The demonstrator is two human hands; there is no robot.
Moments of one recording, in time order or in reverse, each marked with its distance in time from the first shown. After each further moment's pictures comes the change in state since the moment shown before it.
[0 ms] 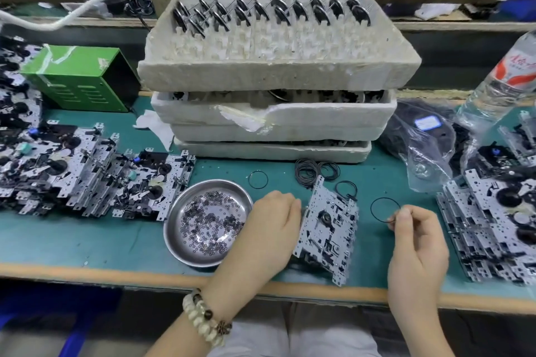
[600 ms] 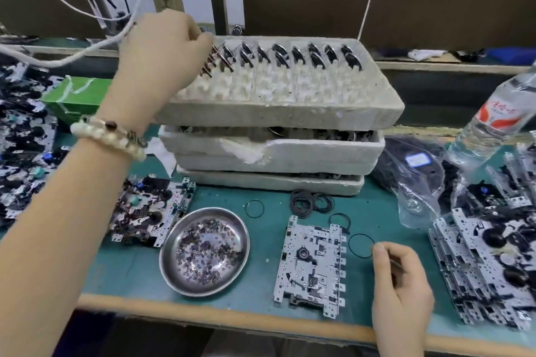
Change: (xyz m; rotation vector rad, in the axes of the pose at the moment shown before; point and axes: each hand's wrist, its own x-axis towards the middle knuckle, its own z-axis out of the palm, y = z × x) left_hand 0.111 0.042 -0.222 0.452 0.600 -0.030; right_hand -0.001 -0.002 0.003 0.015 -0.011 -0.035
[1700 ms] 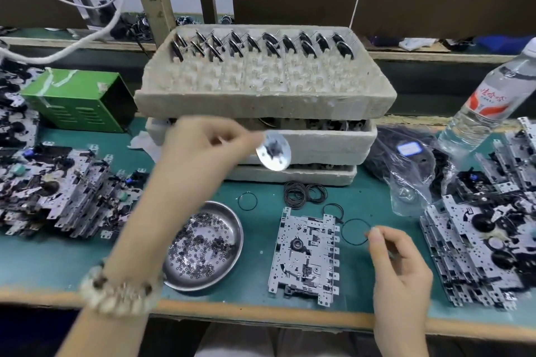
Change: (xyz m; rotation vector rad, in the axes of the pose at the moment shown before) left_hand -0.134 0.028 0.015 -0.789 -0.350 -0.113; right_hand 0.000 -0.027 -0.003 0.192 -0.036 0.132
